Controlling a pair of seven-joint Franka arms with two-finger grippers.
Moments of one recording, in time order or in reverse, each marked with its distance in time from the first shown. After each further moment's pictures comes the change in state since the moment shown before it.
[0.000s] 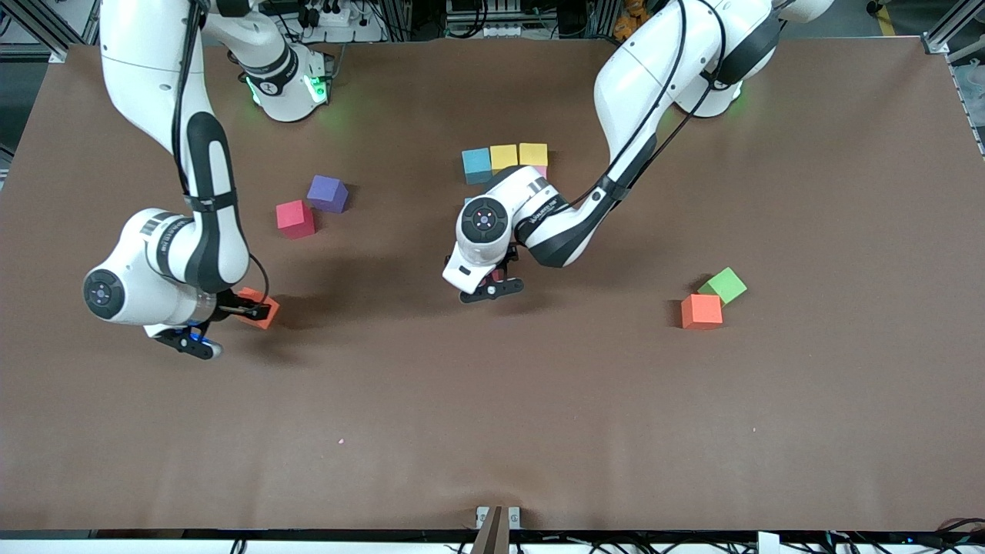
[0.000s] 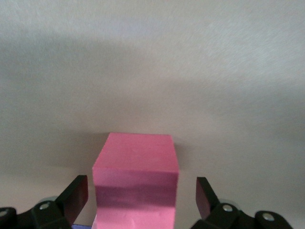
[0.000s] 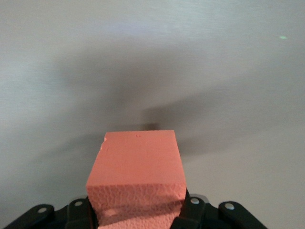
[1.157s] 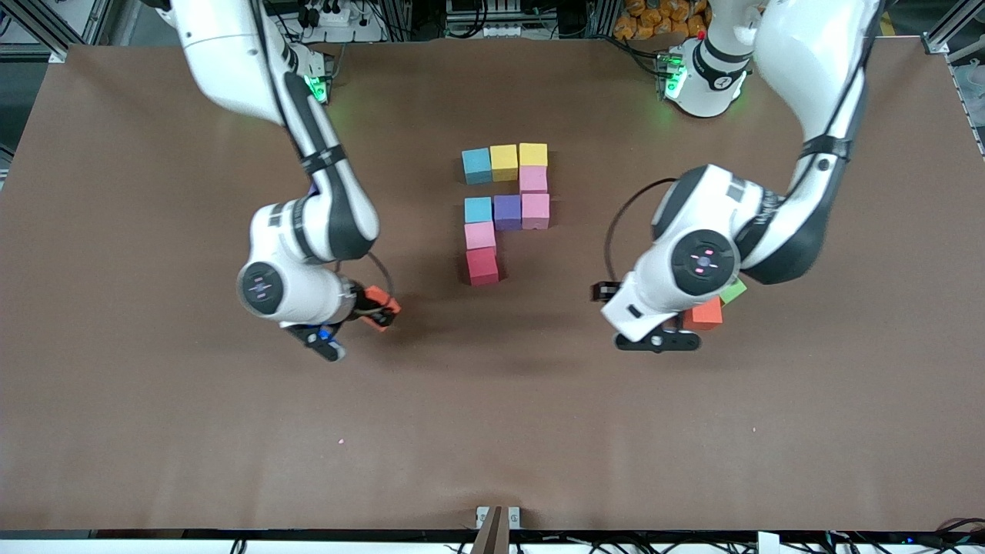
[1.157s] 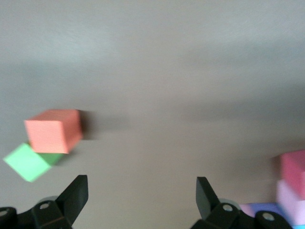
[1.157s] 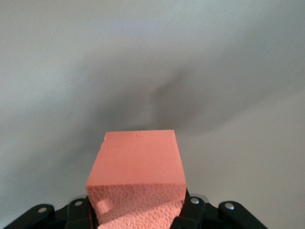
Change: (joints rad) left arm 0.417 -0.359 0.015 -0.146 0.060 -0.357 0.697; right arm 0.130 0.014 0.269 0.204 0.001 -0.004 0.665
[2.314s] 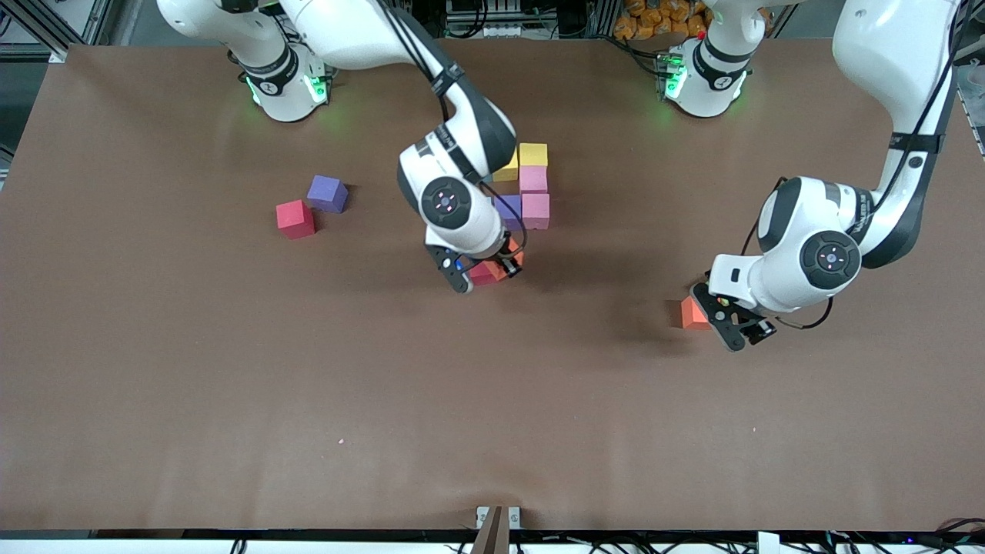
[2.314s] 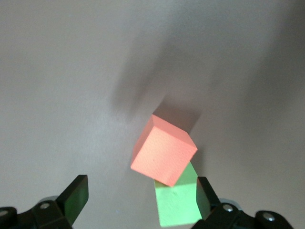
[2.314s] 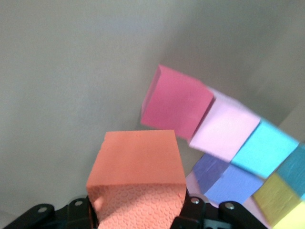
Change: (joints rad) left arm 0.286 -0.128 -0.007 -0.442 0.052 0.424 1.229; right arm 0.240 0.088 0.103 0.216 0.002 0.060 0.806
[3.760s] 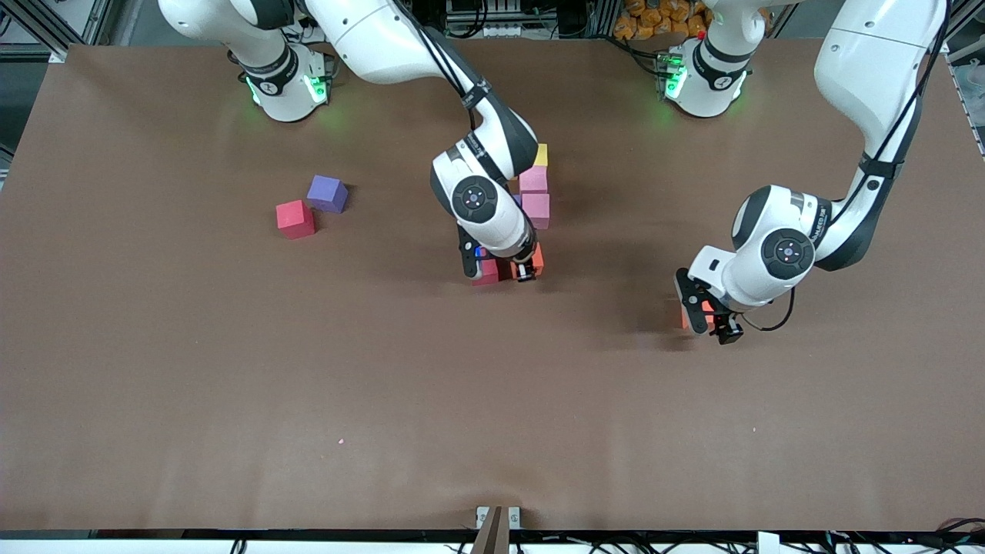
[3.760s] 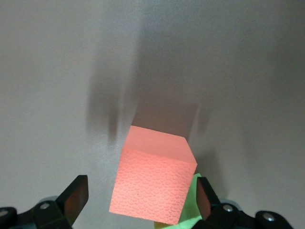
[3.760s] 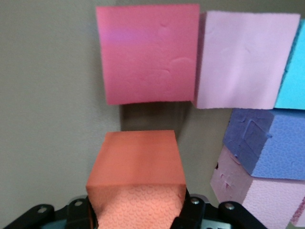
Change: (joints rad) left arm 0.015 0.040 -0.006 -0.153 0.101 0.221 0.139; right arm 0.057 0.111 0.018 0.001 0.058 0.170 0.374
